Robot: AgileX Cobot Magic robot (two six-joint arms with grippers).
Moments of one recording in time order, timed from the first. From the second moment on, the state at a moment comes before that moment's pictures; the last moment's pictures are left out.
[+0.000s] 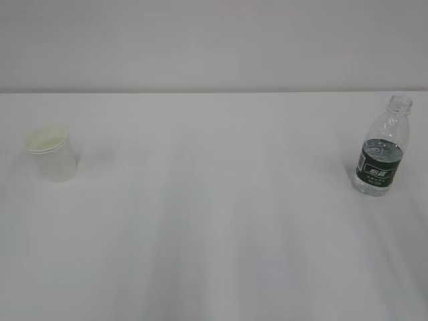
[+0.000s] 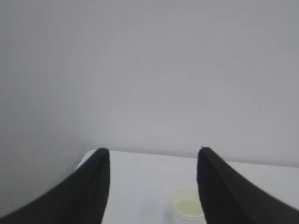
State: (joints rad) left arm 0.05 0.27 -0.47 0.21 0.24 -0.30; right arm -0.07 0.49 -0.34 -1.32 -0.09 1.15
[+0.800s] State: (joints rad) left arm 0.05 0.27 -0.47 0.21 0.24 -0.30; right arm -0.07 1.20 -0.41 -0.81 -0.62 0.67
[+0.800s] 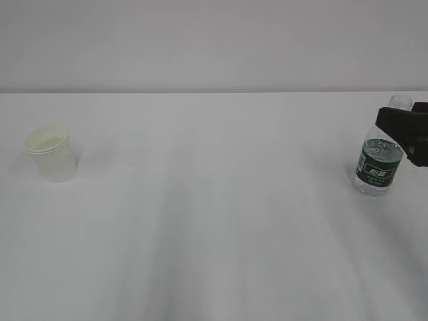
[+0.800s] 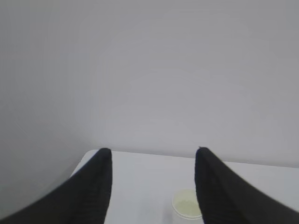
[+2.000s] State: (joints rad) left arm 0.05 0.27 -0.47 0.21 0.24 -0.30; right arm -0.07 0.98 -0.09 -0.04 -0.91 -0.03
